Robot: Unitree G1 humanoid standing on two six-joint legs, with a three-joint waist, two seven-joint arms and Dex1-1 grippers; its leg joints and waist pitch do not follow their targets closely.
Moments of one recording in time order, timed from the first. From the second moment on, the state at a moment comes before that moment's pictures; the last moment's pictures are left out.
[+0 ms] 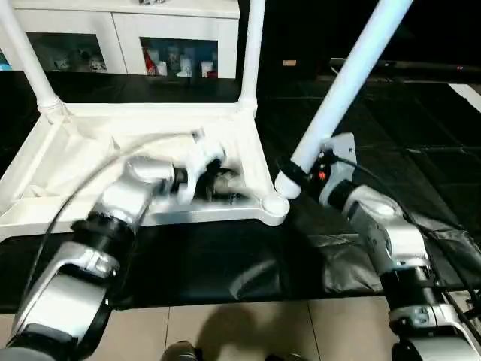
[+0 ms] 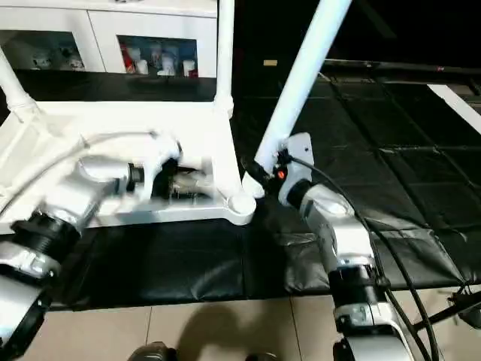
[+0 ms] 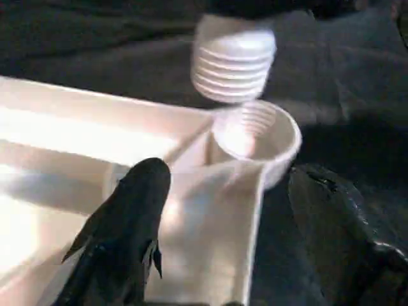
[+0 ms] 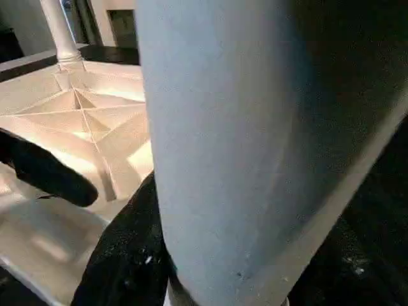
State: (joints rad) left arm -0.79 0.41 -0.33 0.63 -0.15 0.25 -1.12; right arm -0.50 -0.20 -0.02 0.36 0.28 0.28 0.57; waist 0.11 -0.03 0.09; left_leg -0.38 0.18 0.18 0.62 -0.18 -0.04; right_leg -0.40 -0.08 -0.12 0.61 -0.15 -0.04
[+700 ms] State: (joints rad) left arm -0.83 0.40 -0.37 0.85 -0.05 0.15 -1.18; right arm -0.47 -0.18 0.01 0.32 0.28 0.30 0.60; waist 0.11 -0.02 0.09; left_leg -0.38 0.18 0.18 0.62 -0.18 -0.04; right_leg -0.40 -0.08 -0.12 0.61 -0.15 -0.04
